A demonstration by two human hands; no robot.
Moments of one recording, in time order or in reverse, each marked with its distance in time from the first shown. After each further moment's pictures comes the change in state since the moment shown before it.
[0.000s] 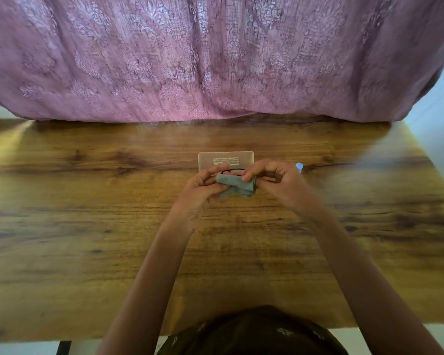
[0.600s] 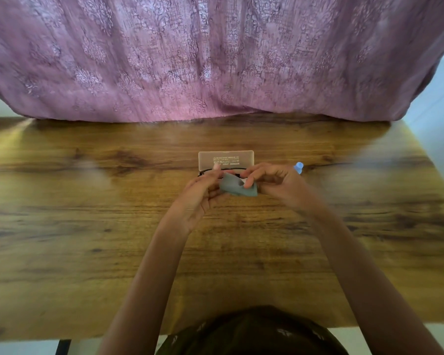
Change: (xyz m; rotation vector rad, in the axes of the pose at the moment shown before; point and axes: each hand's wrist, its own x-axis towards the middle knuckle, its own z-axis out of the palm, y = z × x) left_hand -0.002 0.002 0.002 0.041 0.024 -0.082; right_hand -0.003 0.007 -0.003 0.131 -0.109 0.080
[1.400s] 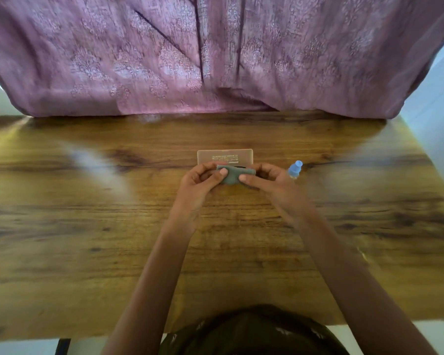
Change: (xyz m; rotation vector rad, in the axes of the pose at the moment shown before) left_hand -0.002 0.000 0.008 -0.040 0.101 0.233; right_hand 0.002 0.007 0.021 0.263 0.260 0.251
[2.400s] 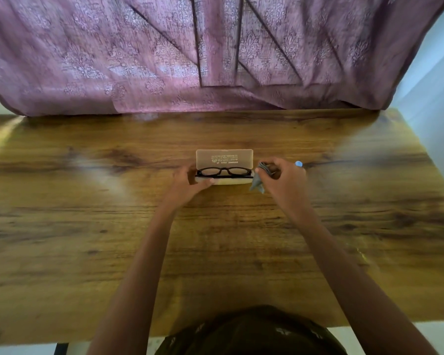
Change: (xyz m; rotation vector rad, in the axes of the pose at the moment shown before) left_hand 0.061 -0.029 -0.059 0.885 0.027 -0.040; right_hand 0.013 0.008 -0.013 -0.824 0.420 -0.267
